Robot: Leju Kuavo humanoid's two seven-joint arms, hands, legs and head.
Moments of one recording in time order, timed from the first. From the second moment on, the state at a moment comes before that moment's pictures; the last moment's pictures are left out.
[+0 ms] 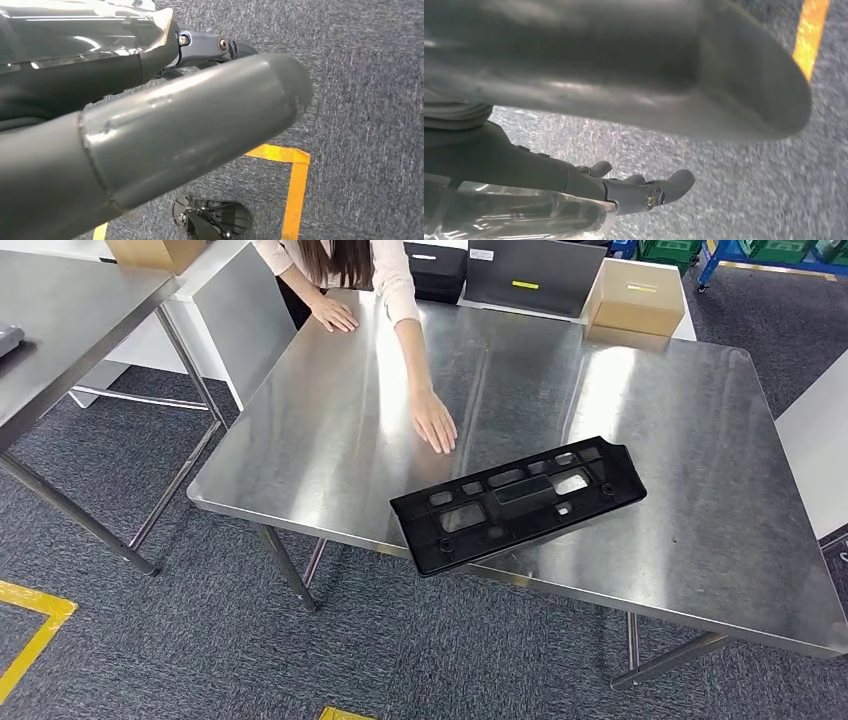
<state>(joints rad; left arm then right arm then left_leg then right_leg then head) -0.06 -0.15 0.61 -0.20 -0.57 0.27 -0.42 -0.09 0.12 -1.23 -0.24 1.26 -0.16 -0.08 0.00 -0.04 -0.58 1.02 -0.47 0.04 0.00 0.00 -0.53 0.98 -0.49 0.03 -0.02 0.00</state>
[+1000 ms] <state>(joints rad) -0.06 -0.11 0.58 -0.20 -0.58 0.23 -0.43 -0.10 0.14 -1.24 -0.21 1.27 -0.16 -0.05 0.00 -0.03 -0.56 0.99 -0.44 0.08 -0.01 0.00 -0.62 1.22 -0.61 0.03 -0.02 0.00</state>
